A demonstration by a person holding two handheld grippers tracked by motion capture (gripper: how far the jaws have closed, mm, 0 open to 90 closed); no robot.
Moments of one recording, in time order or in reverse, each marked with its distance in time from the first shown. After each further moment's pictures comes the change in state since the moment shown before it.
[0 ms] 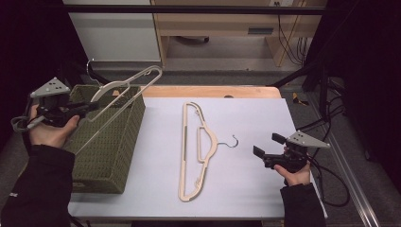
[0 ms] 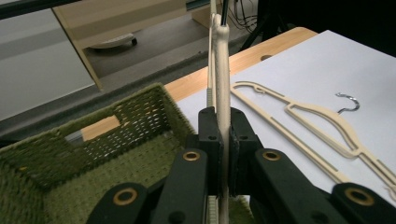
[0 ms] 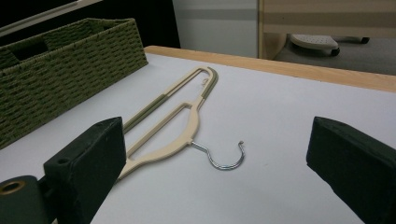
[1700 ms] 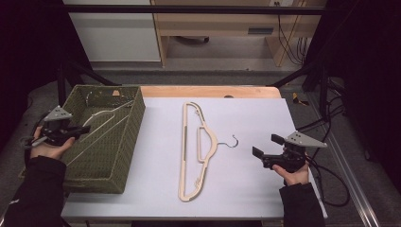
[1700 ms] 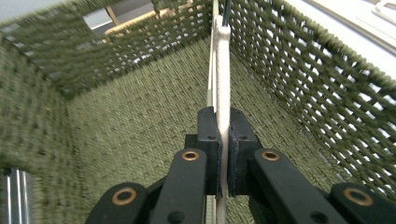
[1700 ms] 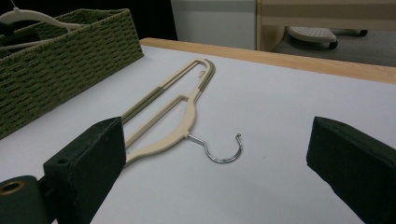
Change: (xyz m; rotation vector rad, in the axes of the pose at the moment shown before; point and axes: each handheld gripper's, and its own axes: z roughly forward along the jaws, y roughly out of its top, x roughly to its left) left arm 0.049 -0.102 0.037 0.218 0.075 0.000; right arm -0.001 -0.003 0.005 0.028 -0.016 0.003
